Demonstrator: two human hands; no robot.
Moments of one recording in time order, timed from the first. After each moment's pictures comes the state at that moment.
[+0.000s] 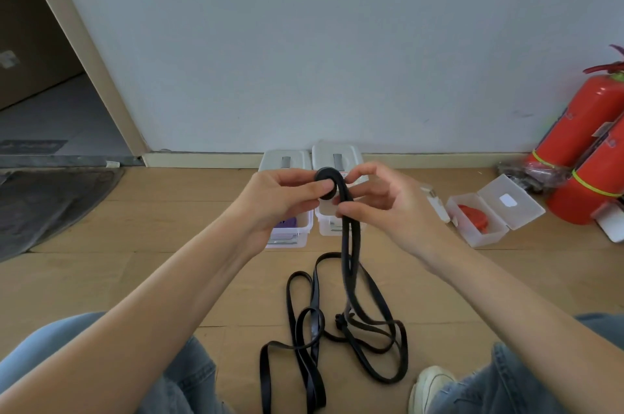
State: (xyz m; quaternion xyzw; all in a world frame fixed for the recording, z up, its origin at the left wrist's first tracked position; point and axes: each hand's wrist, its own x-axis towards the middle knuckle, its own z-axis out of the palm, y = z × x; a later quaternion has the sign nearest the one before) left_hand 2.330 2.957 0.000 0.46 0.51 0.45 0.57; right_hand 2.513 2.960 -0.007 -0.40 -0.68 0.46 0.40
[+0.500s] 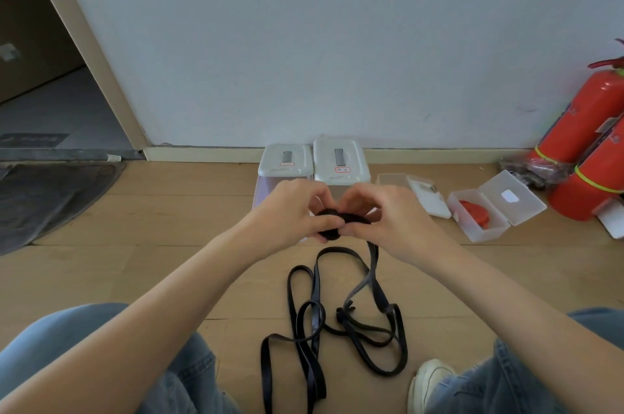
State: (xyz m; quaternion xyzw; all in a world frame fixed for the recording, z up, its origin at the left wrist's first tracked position) left_hand 2.340 2.944 -0.004 0.71 0.54 0.25 0.38; right_hand 2.509 2.956 -0.015 -0.45 -0.78 0.34 0.29
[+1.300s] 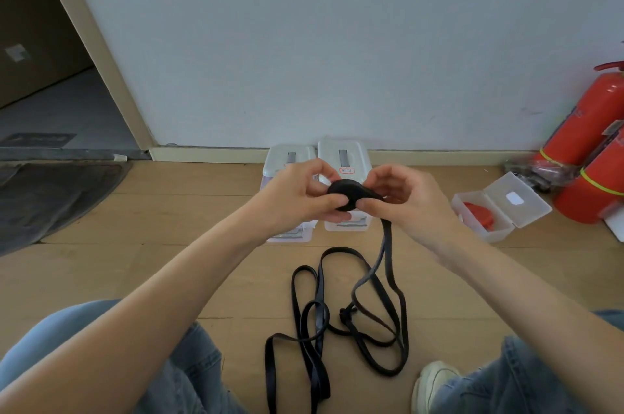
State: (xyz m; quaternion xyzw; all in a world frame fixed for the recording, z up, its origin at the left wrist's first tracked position) left_hand 2.333 2.948 0.005 0.64 0.48 0.33 0.50; right_hand 2.519 2.962 -0.014 -0.43 -0.68 0.42 0.41
